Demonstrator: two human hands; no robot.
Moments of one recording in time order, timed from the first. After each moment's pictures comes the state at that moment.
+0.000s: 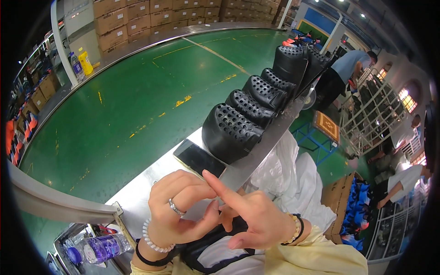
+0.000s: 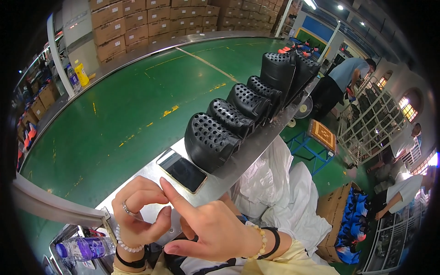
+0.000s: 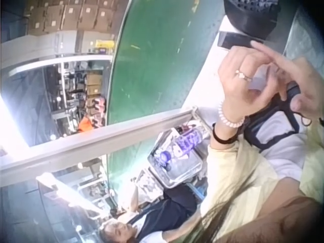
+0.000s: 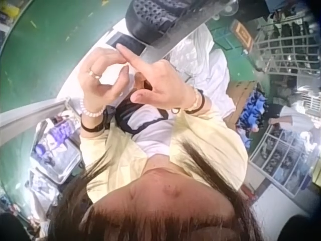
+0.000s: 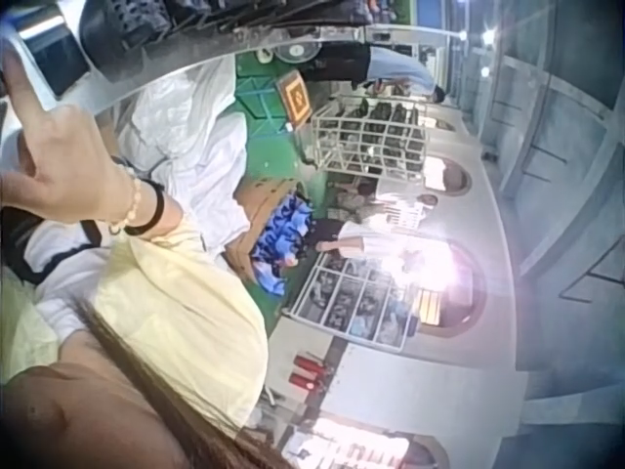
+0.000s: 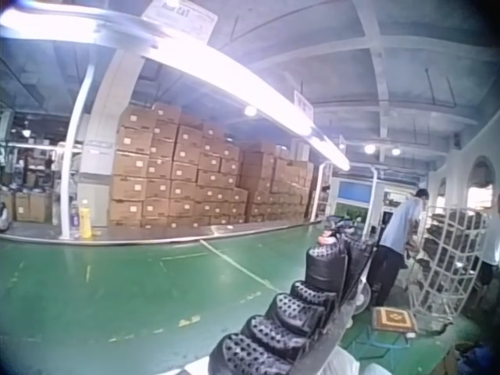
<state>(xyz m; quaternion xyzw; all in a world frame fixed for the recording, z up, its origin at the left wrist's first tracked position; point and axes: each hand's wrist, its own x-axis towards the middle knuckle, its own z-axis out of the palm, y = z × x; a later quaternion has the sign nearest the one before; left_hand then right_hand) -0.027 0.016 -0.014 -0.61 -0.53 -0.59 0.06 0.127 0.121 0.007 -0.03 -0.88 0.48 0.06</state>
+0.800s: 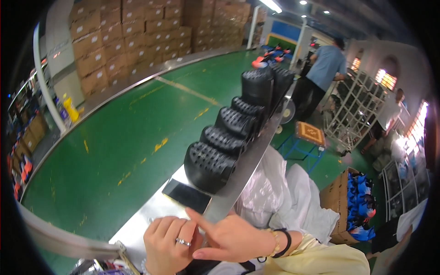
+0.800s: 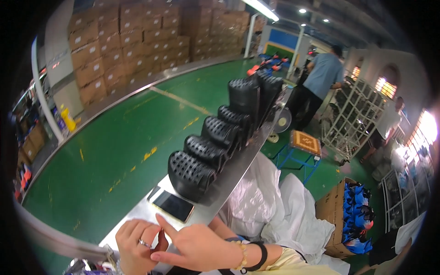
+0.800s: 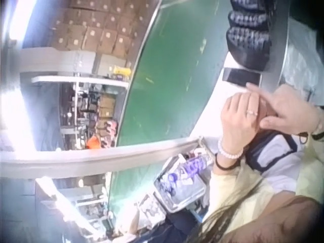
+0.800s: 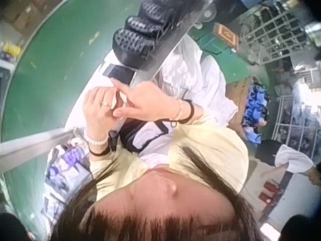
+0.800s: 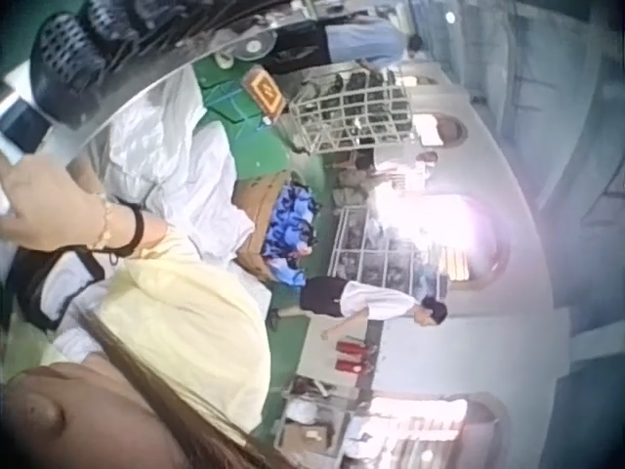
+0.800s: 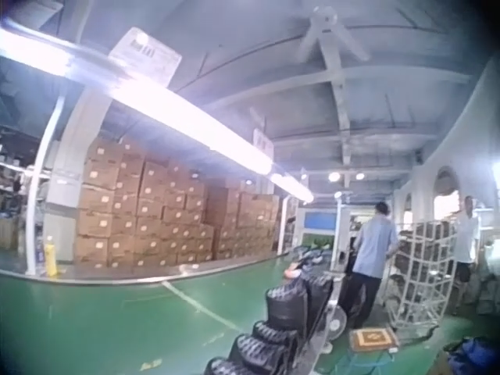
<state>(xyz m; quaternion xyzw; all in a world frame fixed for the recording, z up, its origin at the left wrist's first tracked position) -0.013 0.001 -0.009 -0.65 -0.62 -0.36 0.24 0.126 0.111 0.013 -0.07 -0.95 0.30 0.02</state>
